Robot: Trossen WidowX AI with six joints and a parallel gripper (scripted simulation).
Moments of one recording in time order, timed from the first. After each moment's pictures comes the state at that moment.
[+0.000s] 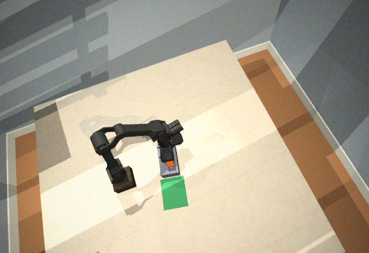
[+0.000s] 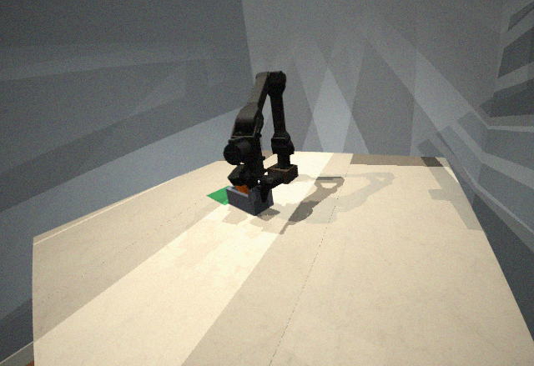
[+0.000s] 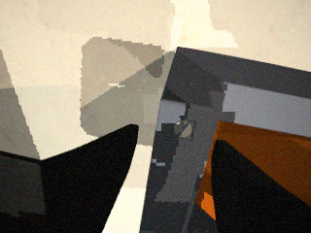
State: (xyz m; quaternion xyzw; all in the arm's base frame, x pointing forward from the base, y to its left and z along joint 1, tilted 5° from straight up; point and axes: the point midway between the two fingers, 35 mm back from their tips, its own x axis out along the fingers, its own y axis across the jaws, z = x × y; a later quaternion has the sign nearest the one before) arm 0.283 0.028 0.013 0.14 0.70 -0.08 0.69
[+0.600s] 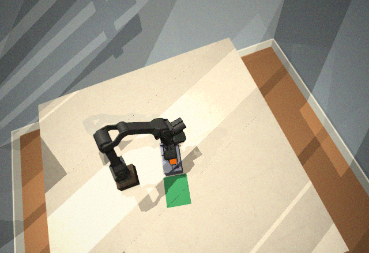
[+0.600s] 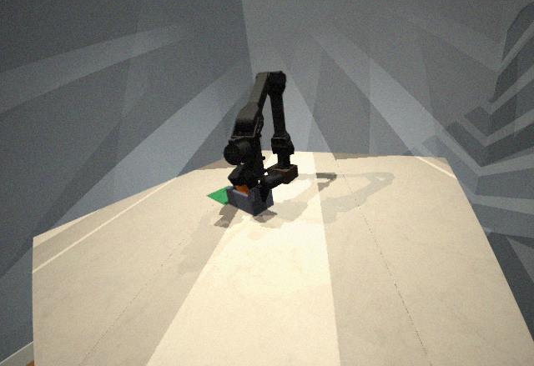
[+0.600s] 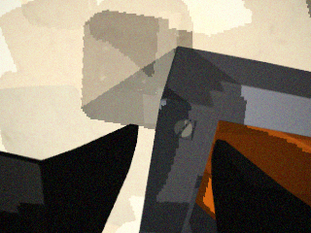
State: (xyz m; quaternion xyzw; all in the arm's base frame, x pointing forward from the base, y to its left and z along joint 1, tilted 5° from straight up) arm 0.283 0.029 0.012 0.14 0.70 -0.08 0.69
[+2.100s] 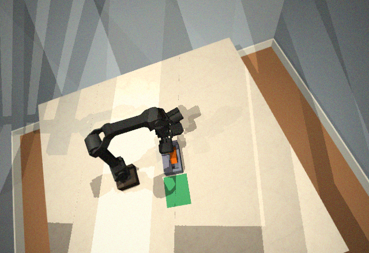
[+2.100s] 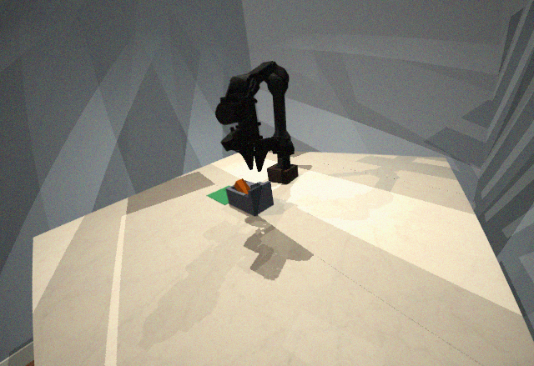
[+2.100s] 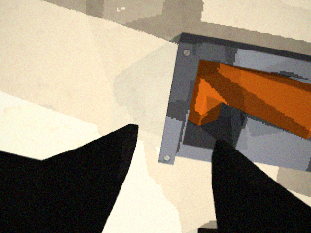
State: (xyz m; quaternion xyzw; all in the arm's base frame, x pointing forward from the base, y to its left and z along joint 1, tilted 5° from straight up) arm 0.283 0.021 0.118 0.14 0.70 -0.08 0.70
